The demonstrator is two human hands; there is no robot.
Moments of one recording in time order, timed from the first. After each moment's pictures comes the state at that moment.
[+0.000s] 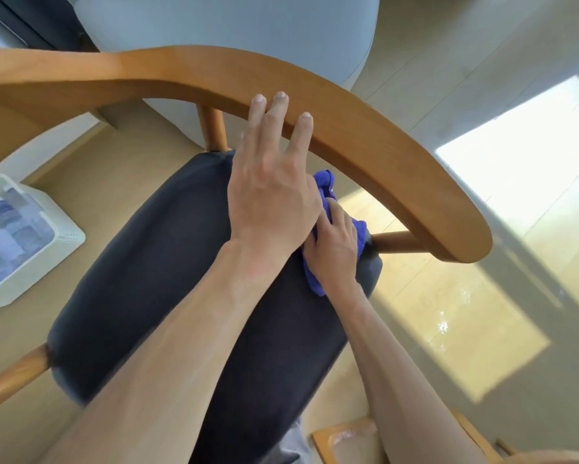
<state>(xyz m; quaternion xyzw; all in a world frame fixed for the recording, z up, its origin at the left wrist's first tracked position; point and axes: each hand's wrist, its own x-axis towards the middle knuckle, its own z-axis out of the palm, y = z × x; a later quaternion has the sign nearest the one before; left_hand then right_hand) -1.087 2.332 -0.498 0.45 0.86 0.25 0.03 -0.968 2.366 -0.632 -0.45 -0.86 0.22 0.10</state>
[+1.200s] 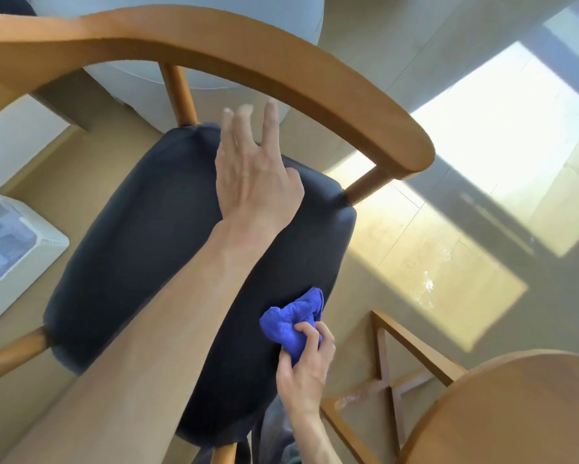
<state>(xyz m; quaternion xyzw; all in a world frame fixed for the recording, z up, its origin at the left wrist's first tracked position) -1.039 2.294 -0.494 0.45 0.87 0.14 0.12 -0.836 2.123 -0.621 -0.67 -0.64 0.36 0.14</state>
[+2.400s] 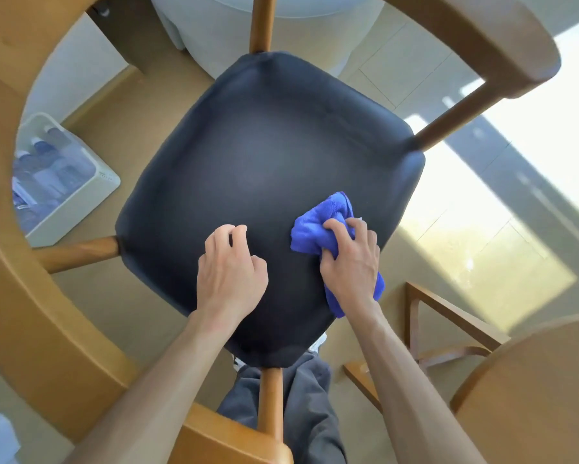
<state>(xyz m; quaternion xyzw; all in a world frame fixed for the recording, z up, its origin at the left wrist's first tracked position) -1.014 2.045 -0.566 0.31 0.90 0.07 0.28 -0.877 2.156 -0.627 -0.51 -0.83 0.21 0.05</state>
